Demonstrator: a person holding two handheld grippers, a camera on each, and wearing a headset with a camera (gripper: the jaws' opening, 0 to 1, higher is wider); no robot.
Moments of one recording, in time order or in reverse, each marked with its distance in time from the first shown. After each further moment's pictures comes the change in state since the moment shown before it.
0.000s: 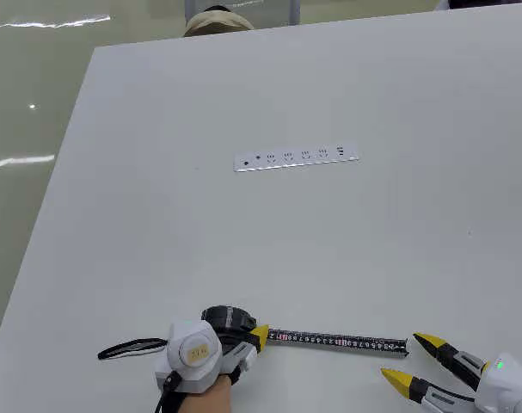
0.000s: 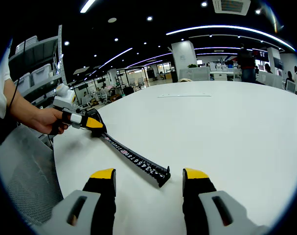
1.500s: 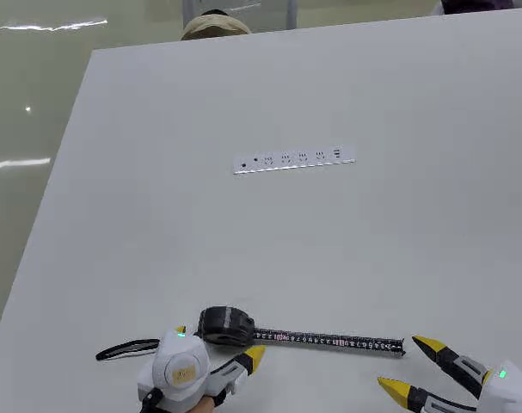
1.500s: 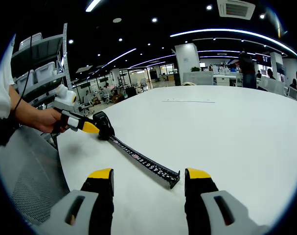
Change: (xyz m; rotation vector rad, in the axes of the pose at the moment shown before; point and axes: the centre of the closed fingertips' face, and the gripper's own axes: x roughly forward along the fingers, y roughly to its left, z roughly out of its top) left arm -0.027 -0.005 -0.004 0.145 0.003 -0.101; right arm -0.014 0.019 0.012 -0.037 -0.006 0.009
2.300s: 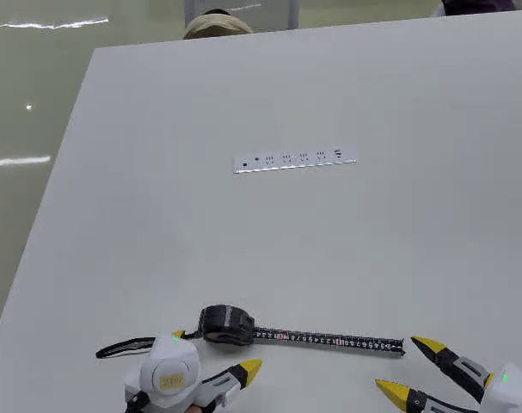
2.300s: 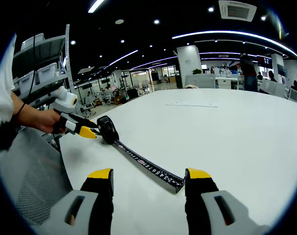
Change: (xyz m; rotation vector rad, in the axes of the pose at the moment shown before) left arm -0.016 -0.007 -0.004 0.074 0.046 -0.080; right arm -0.004 0.011 0.015 -0.005 -0.017 0.012
